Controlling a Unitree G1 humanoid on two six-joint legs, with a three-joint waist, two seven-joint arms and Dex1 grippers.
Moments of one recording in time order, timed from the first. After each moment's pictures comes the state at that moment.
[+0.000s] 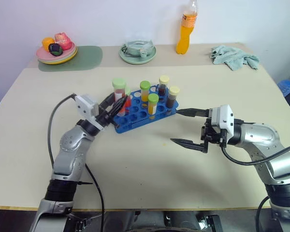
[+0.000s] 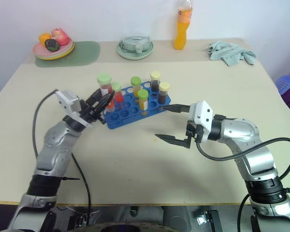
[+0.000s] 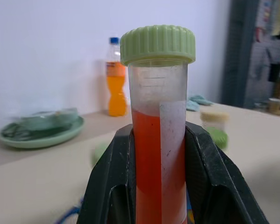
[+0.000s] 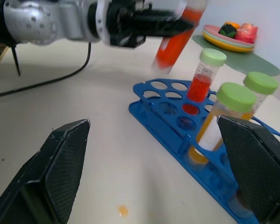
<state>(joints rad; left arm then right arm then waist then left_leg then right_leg) -0.28 0.34 -0.02 0.01 -0.48 -0.14 -0.67 -0.23 -0.72 -0.02 -0.34 0.50 0.22 1.06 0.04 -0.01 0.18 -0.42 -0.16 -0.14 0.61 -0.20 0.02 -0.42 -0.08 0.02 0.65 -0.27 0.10</state>
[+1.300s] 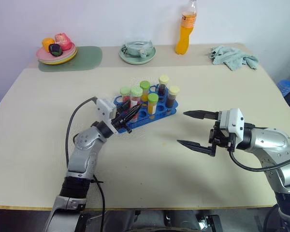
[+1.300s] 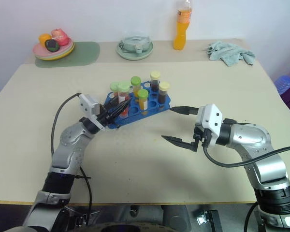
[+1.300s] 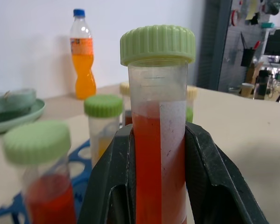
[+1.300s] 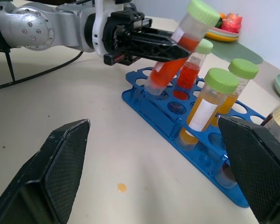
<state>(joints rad) -0.31 0.25 -0.02 0.00 -0.38 -0.01 -0.70 -0.16 -0.75 -0.10 -0.39 0.50 0.24 1.05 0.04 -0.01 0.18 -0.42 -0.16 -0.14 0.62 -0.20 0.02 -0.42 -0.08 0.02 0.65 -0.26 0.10</state>
